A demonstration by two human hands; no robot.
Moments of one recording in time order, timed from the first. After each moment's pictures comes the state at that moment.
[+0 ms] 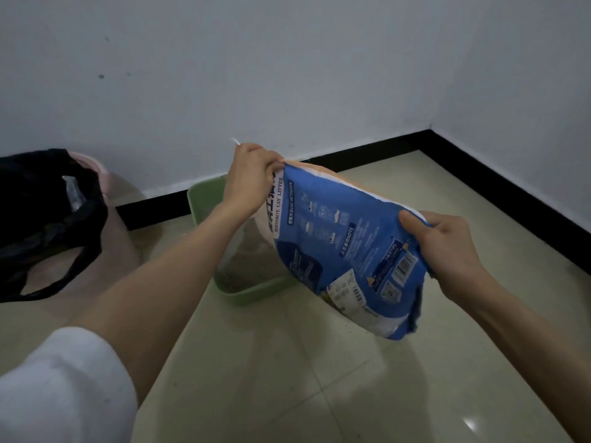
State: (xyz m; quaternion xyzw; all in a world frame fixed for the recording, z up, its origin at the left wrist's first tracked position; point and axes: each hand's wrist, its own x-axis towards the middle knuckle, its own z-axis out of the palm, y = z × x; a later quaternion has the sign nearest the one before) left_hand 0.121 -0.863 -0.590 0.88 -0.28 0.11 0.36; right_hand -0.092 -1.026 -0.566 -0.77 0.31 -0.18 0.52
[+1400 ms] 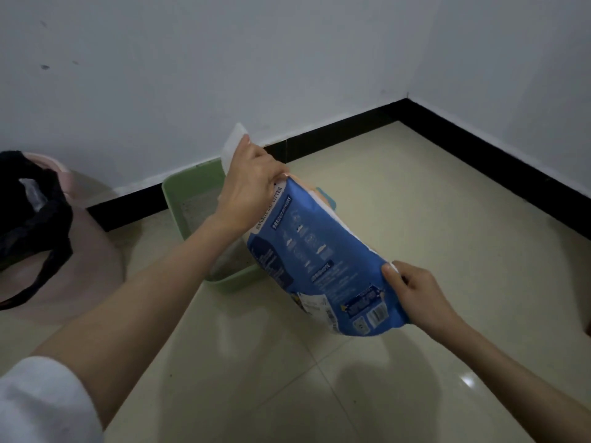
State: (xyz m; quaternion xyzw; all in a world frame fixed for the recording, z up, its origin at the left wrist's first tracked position) left_hand 0.067 -0.878 -0.600 0.83 -0.45 0.19 0.26; right_hand -0.161 -1.034 -0.661 -0.87 0.28 -0.06 0.41
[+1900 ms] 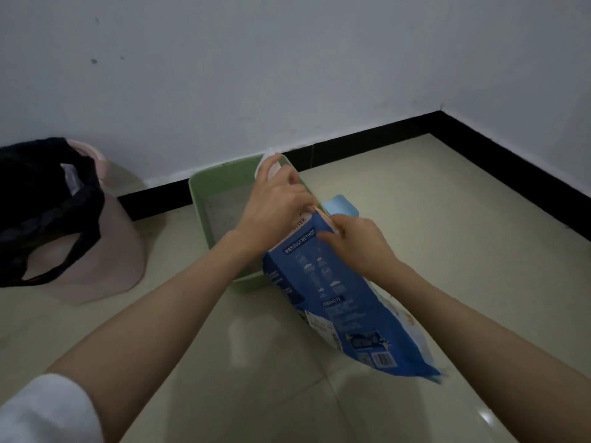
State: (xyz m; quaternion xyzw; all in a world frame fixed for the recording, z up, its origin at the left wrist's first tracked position) left_hand 0.055 -0.863 -0.624 0.82 -0.50 0.22 0.14; right_hand -0.047 -0.995 -0.637 -0.95 0.13 -0.03 0.27
